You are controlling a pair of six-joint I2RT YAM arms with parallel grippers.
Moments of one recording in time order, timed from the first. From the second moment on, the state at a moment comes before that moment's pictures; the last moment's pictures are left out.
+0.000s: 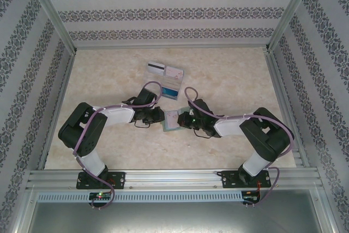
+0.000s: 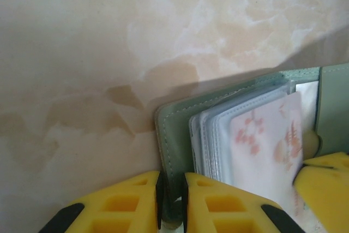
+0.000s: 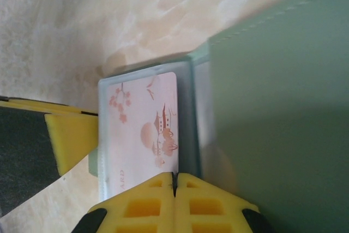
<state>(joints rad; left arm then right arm) -0.52 1.71 0.83 -0.15 0.30 -0.71 0.68 1.64 0.59 0.31 -0.25 0.91</state>
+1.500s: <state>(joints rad) -0.52 1.66 0.84 -0.24 0.30 -0.69 0.64 1.70 0.81 -0.13 -0.37 0.60</state>
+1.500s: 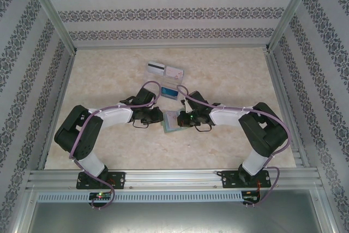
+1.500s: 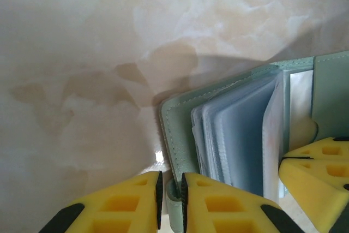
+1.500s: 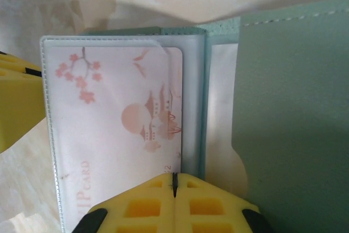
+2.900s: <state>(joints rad) -0.50 1.63 0.82 -0.09 0.47 -0.87 0.64 1.73 0.80 -0.03 -0.41 0.61</state>
